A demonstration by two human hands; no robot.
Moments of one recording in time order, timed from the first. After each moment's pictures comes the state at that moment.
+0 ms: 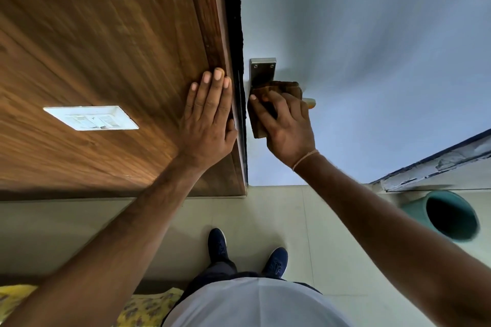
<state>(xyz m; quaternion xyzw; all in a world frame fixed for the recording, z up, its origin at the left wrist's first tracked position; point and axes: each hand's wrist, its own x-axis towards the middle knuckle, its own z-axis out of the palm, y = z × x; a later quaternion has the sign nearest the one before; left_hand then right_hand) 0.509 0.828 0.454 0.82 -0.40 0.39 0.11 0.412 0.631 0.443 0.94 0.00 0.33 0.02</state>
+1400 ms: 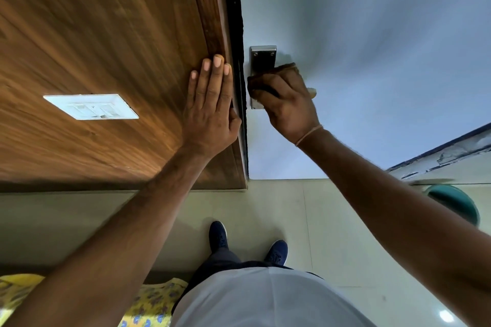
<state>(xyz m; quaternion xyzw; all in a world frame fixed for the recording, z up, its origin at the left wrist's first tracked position) 0.505 0.821 0.455 0.84 -0.36 0.40 0.10 0.434 0.614 0.466 0.91 0.12 0.39 -0.07</state>
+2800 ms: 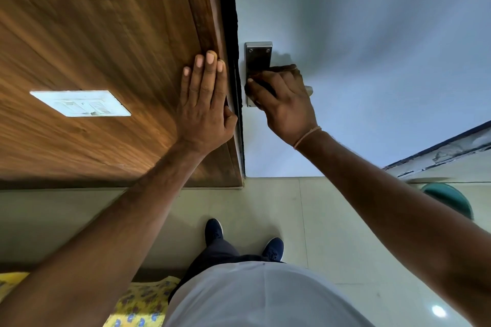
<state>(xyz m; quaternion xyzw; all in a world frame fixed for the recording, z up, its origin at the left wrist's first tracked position) 0.510 0.817 0.451 0.83 -0.36 0.41 0.09 0.433 0.611 0.453 0.93 0.07 0.37 -0.03</state>
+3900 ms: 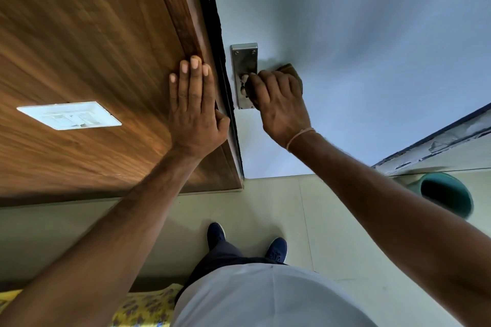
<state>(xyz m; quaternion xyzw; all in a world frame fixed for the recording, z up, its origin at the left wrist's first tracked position) 0.508 0.812 0.448 0.82 -0.36 0.42 0.11 0.421 0.618 0.457 0.96 -0.04 0.27 0.03</state>
